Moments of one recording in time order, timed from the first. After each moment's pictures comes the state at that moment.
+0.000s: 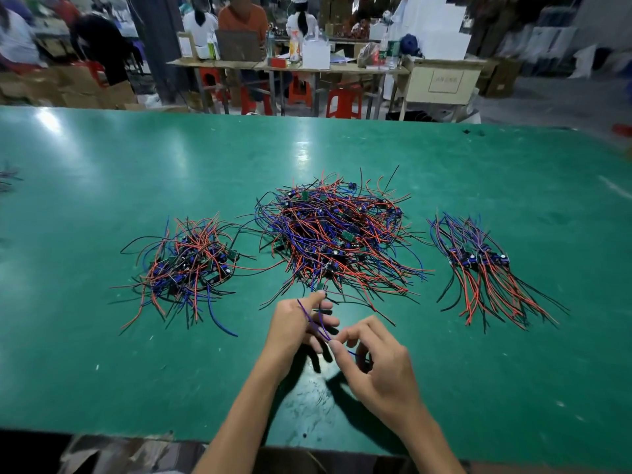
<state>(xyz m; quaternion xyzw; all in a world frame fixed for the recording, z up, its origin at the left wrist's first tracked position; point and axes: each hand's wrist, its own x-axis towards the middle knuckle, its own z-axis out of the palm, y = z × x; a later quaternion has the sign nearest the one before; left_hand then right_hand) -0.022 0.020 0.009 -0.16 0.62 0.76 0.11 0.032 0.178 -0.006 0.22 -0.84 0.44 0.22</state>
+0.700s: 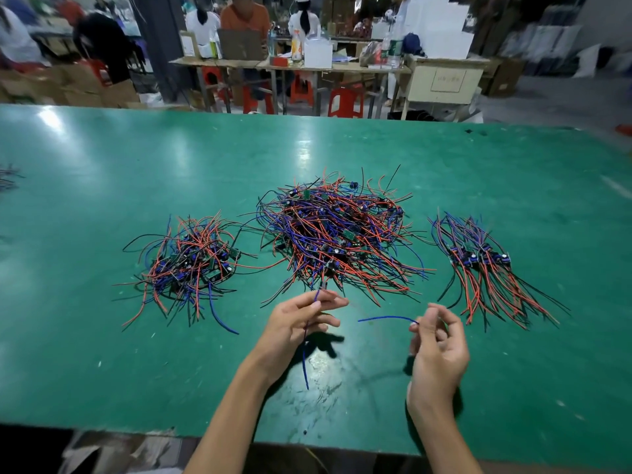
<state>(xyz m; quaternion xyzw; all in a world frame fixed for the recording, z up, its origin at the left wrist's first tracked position) -0.004 -0.002 0.002 0.04 0.57 0.81 0.12 0.019 0.203 -0.006 -0.13 -0.56 0.77 0.28</state>
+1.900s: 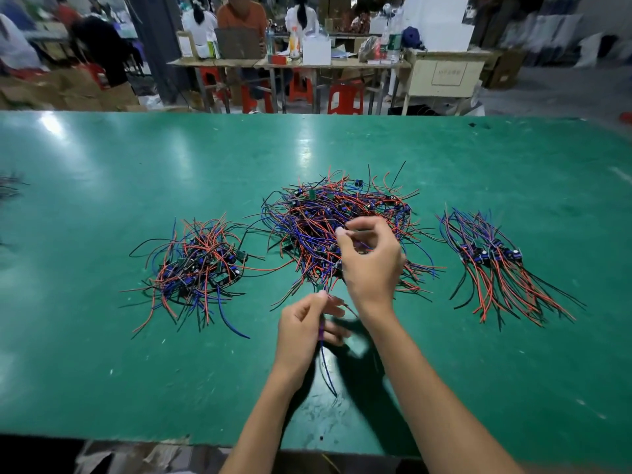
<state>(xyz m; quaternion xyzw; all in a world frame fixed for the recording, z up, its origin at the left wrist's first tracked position) -0.002 0.022 0.006 -0.08 0.61 0.79 -0.02 -0.062 0.112 0.073 -0.03 -0.73 0.61 0.30</state>
